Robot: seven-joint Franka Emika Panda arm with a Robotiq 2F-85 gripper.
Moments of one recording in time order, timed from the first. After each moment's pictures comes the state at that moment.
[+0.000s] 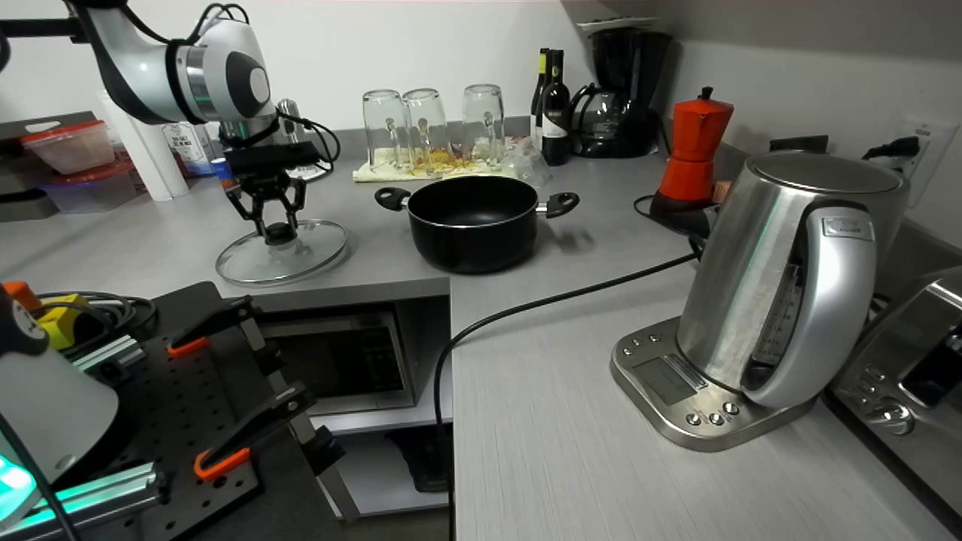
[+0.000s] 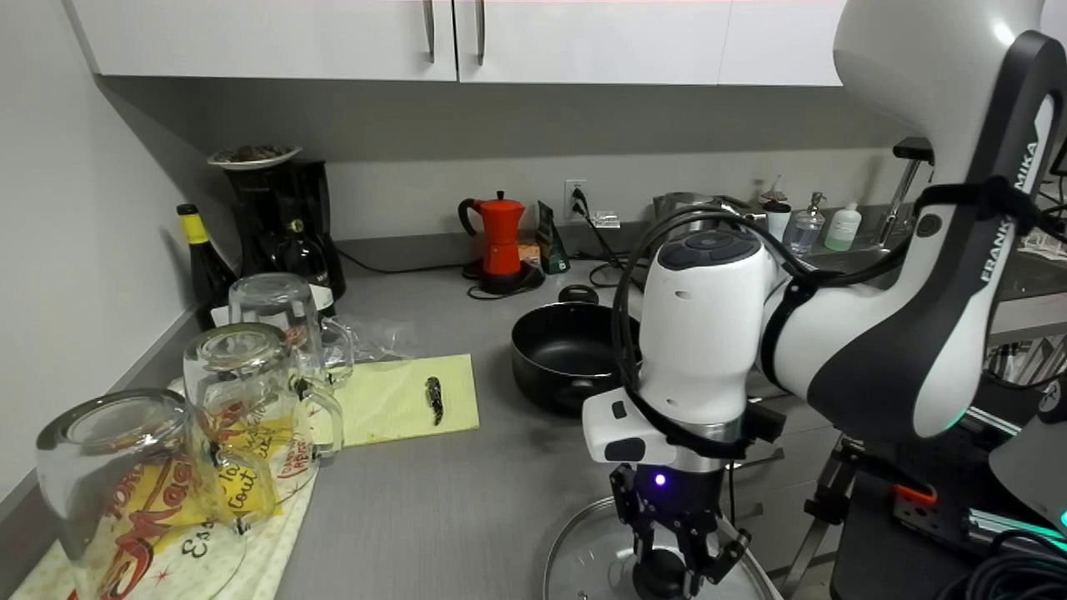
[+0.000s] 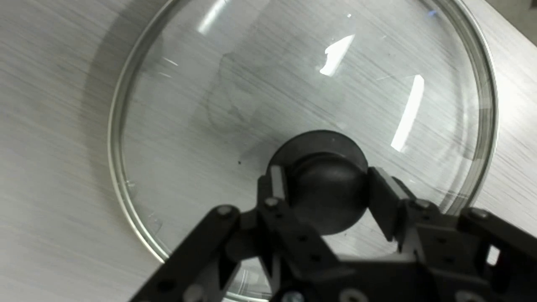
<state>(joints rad) 0.31 0.50 0.43 -2.37 -0.39 2.80 -0.46</state>
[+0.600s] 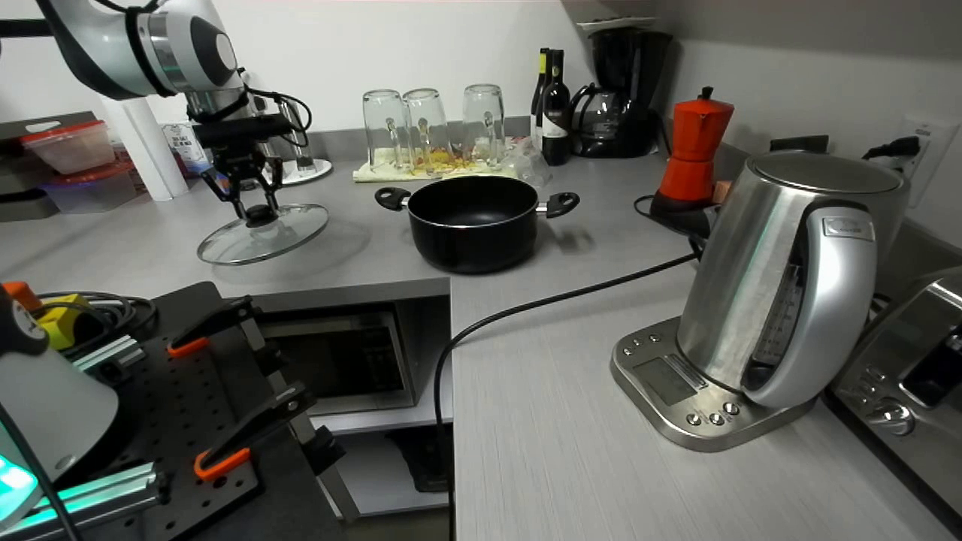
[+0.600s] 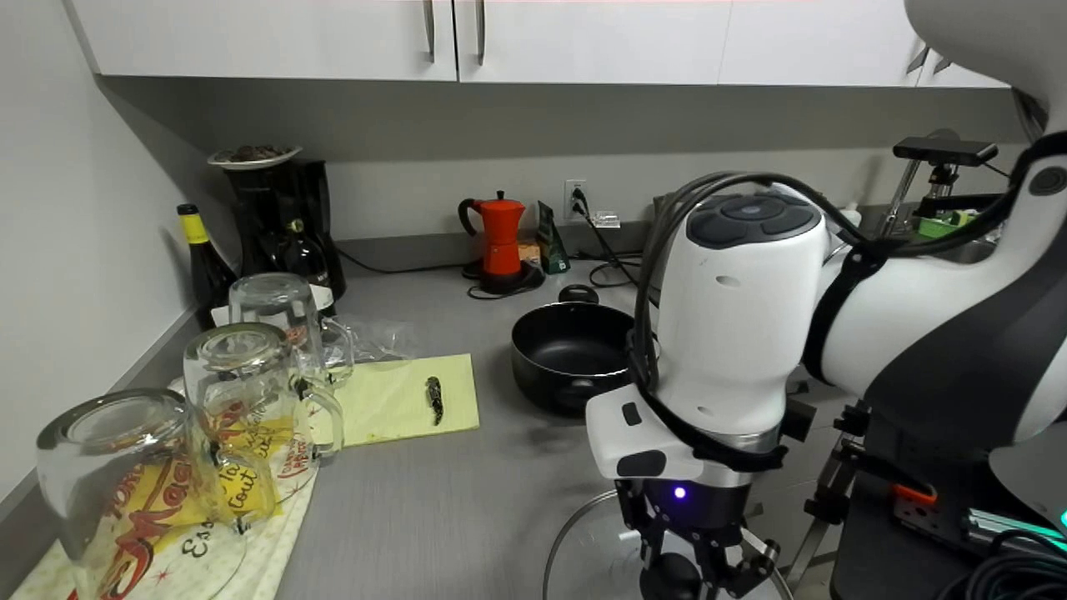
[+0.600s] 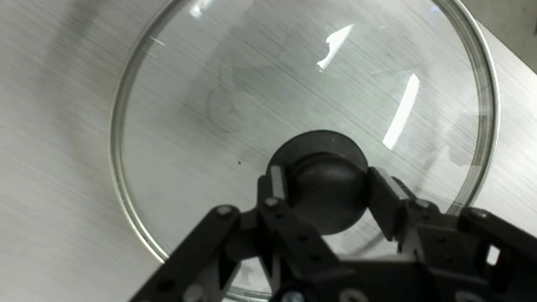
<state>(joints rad) 0.41 0.39 0.43 -2.36 -0.39 2.68 -0.40</state>
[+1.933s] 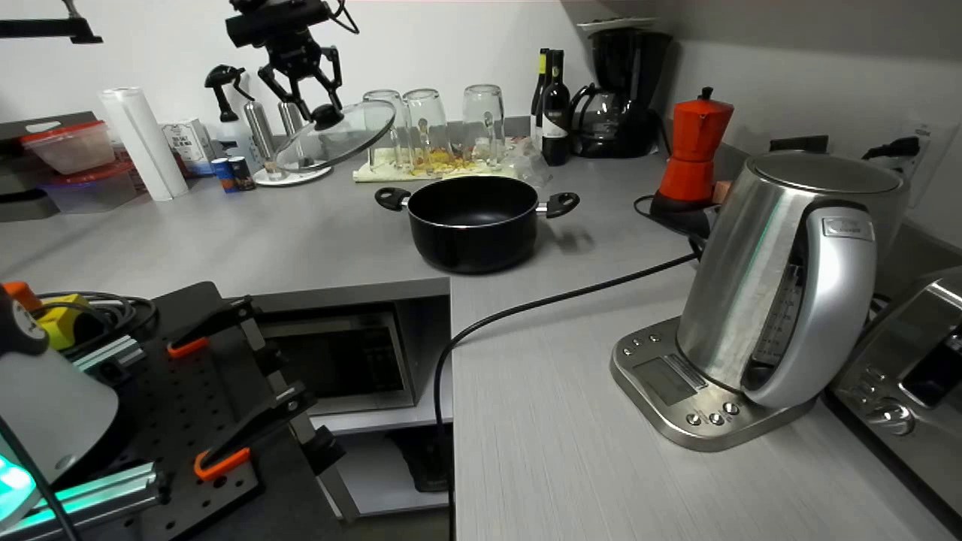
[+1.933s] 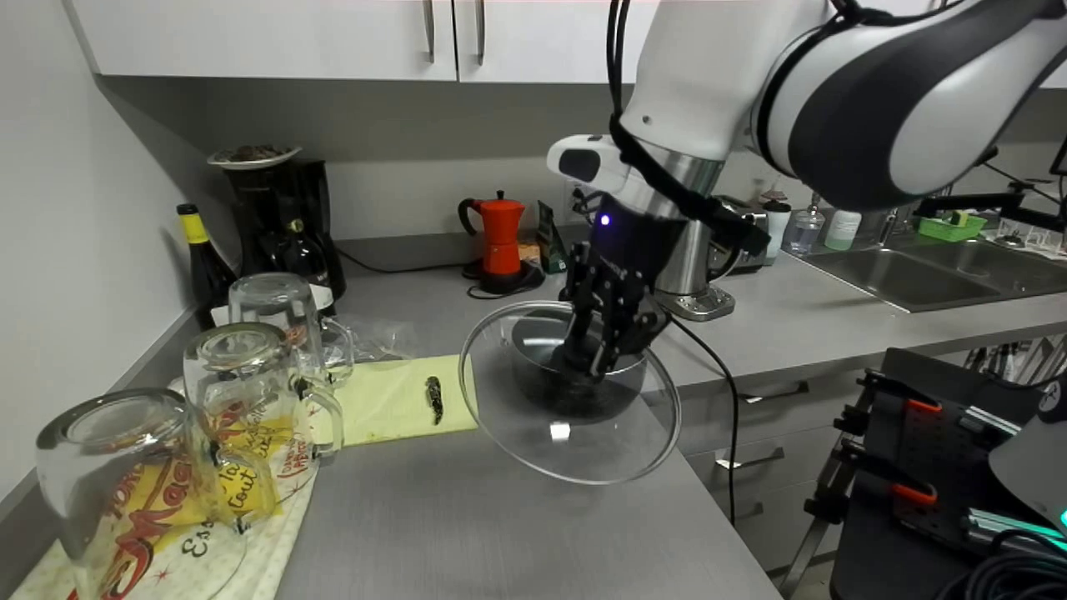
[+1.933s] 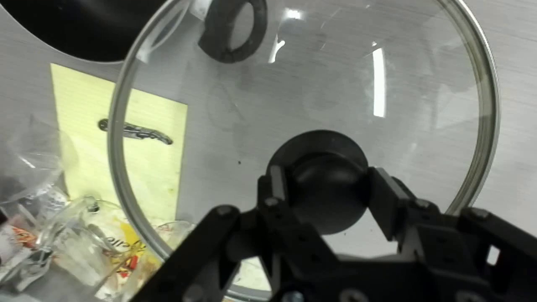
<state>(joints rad) 0.29 0.06 0.34 -2.35 -0.25 2.67 -0.33</state>
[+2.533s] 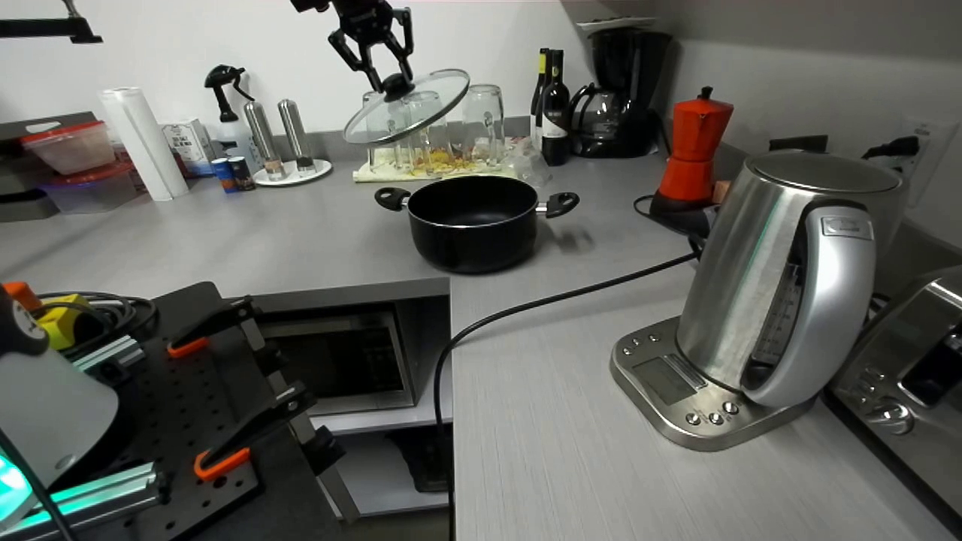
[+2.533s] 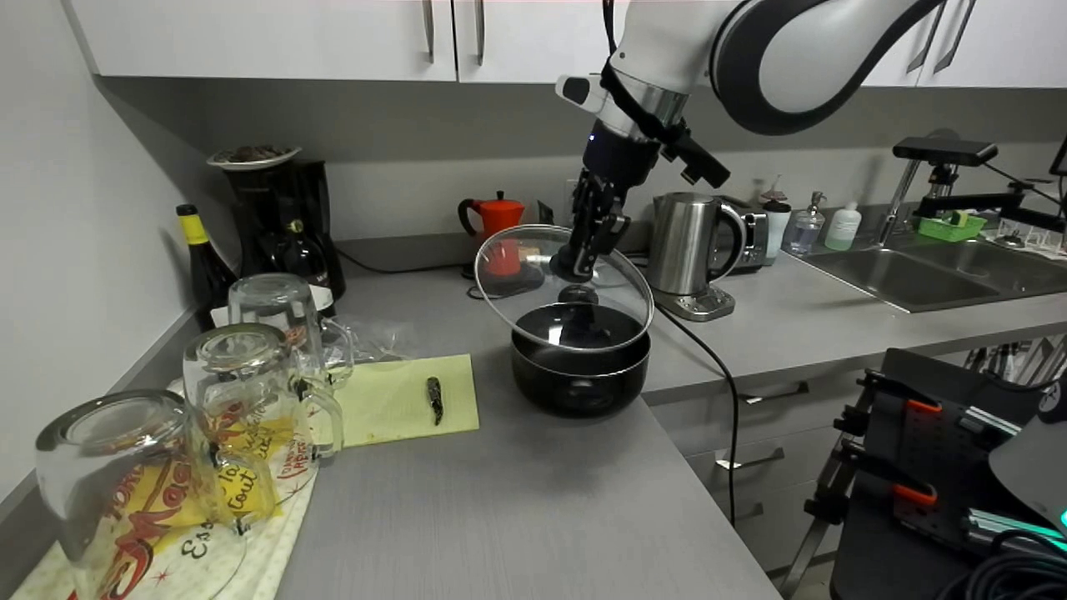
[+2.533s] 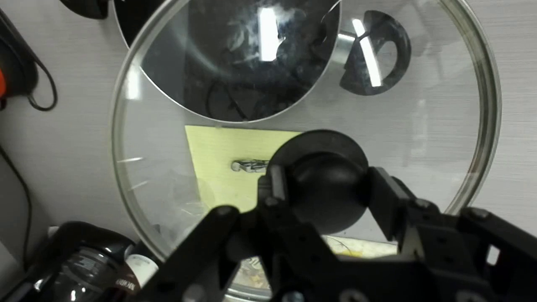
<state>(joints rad) 0.18 0.03 0.21 -2.29 -0.20 2.64 -0.33</state>
